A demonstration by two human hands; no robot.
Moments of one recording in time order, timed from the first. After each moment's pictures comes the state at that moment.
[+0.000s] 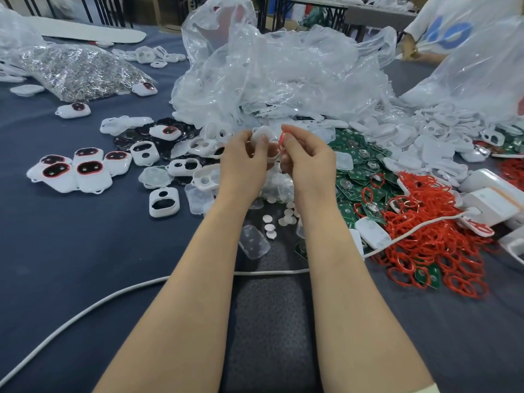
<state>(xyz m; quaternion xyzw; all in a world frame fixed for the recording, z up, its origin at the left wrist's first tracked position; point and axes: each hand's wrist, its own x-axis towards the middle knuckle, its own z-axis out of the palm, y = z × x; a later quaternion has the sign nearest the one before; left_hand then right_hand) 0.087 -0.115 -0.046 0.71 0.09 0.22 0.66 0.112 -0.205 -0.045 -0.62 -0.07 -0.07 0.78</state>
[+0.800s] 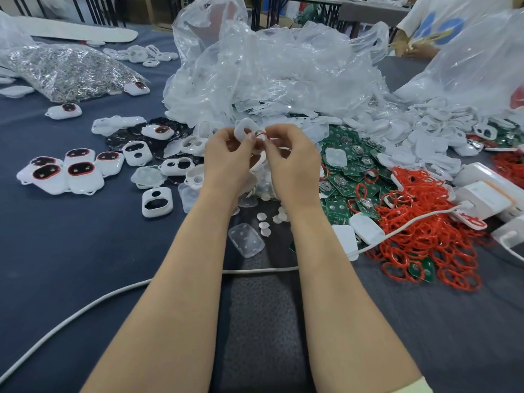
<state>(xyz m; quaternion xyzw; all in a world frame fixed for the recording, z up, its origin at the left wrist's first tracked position) 0.091 -0.107 -0.046 0.60 0.12 0.19 0.76 0.108 -0.198 -0.049 -0.78 -0.15 -0.20 0.58</state>
